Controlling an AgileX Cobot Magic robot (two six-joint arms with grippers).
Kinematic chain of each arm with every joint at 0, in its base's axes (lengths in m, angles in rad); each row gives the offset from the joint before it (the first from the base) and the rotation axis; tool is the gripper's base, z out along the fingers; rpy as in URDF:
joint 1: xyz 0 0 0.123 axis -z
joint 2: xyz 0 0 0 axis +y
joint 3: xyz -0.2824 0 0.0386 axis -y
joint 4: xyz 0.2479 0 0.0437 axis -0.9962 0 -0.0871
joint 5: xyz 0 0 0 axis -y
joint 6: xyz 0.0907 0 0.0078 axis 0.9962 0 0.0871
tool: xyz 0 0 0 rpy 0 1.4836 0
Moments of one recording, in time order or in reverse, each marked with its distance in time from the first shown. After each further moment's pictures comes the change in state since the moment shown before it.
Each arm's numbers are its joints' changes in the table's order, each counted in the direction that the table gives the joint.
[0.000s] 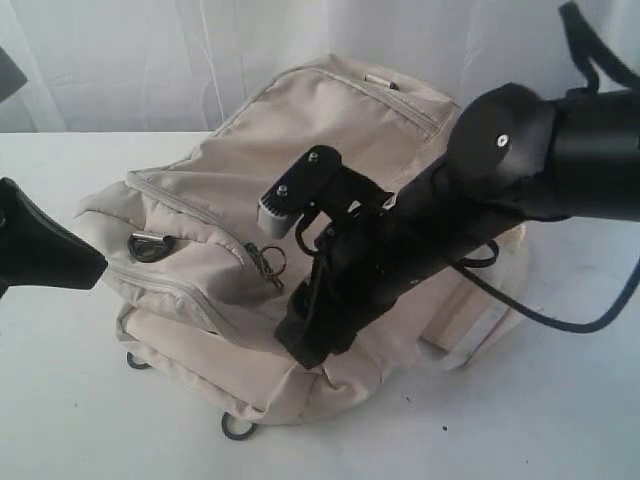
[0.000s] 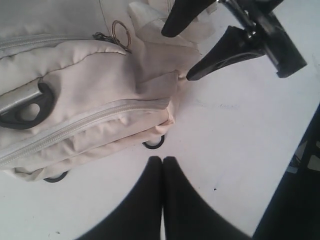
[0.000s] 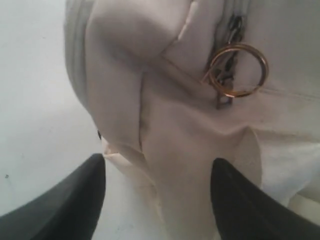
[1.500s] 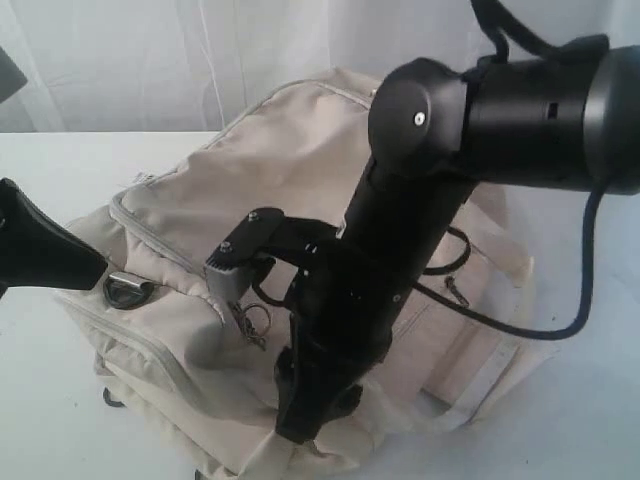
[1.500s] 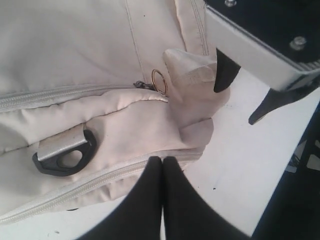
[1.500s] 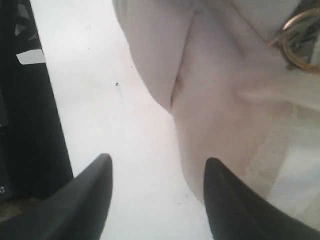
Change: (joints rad) left arm 0.000 0.000 0.000 0.001 -0.004 0.002; right arm -0.097 0.077 0.184 0.139 -0.482 0.161
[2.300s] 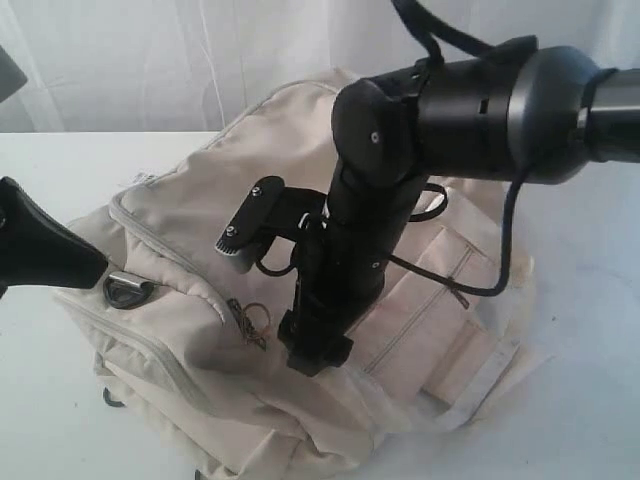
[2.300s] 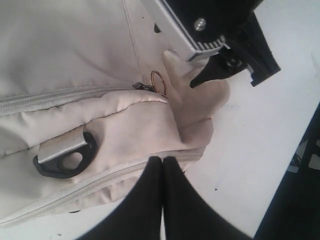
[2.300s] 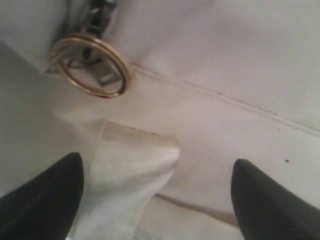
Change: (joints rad) left arm 0.000 0.000 0.000 0.003 0.002 0.015; right arm -0.002 0.106 0.095 0.344 0.168 0.174
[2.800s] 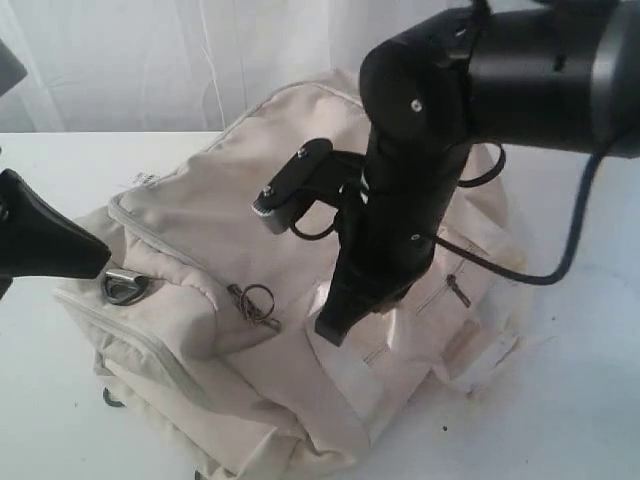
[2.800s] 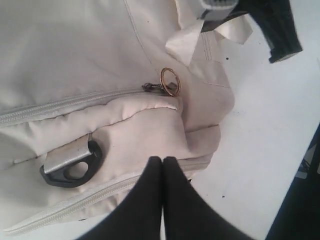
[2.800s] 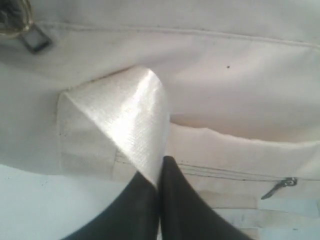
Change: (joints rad) left arm 0.000 0.000 0.000 0.008 0.029 0.018; right arm -0.001 -0.113 0.000 0.194 -0.123 0.293
